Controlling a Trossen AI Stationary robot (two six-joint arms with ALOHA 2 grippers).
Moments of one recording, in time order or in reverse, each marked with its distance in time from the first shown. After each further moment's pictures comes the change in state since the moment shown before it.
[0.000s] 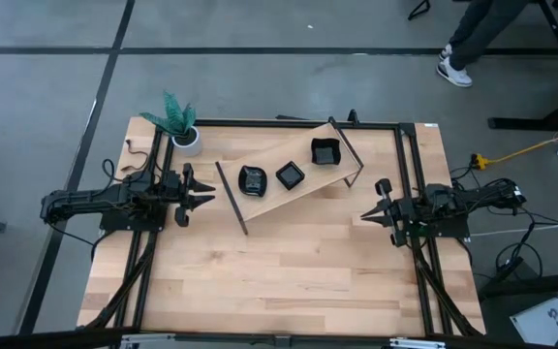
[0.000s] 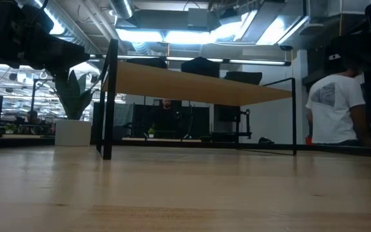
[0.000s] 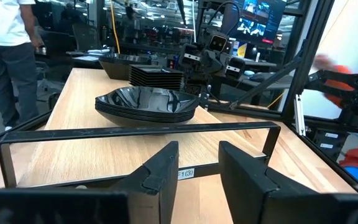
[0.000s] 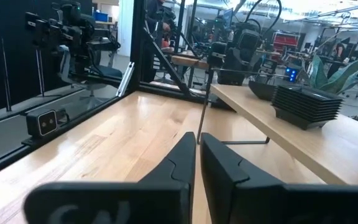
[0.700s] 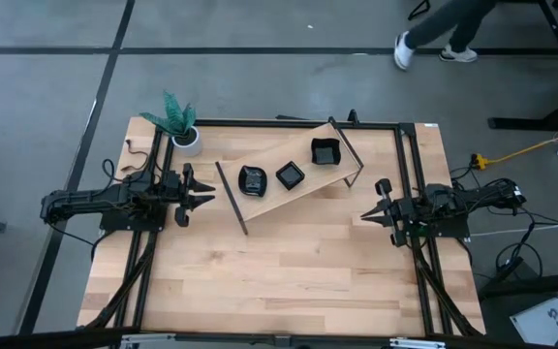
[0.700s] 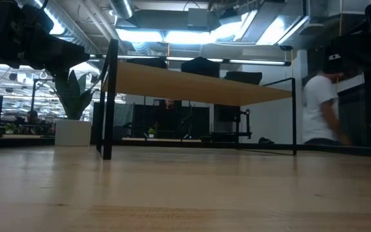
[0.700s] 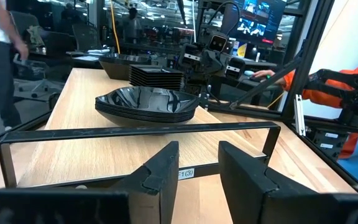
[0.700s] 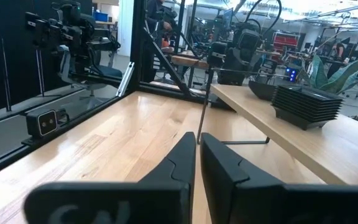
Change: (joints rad) left arm 0.000 0.000 0.000 0.000 0.000 0.000; right arm 0.000 0.000 0.000 0.000 0.000 0.000
